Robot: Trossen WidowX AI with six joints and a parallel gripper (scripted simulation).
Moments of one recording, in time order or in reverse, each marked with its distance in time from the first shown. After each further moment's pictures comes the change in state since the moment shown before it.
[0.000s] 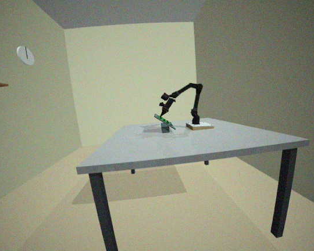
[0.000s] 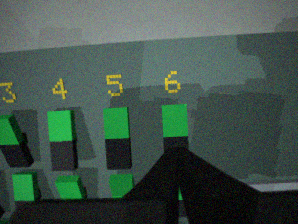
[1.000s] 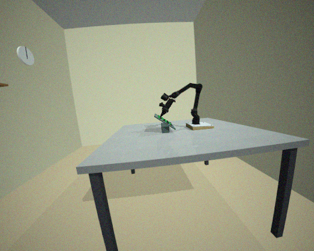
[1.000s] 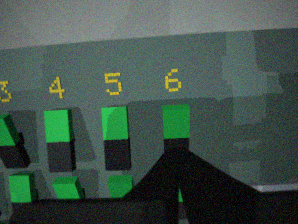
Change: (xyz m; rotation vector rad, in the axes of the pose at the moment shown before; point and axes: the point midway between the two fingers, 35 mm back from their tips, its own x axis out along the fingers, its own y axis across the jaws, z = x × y) arm 0.003 0.000 -0.001 0.001 0.005 0.001
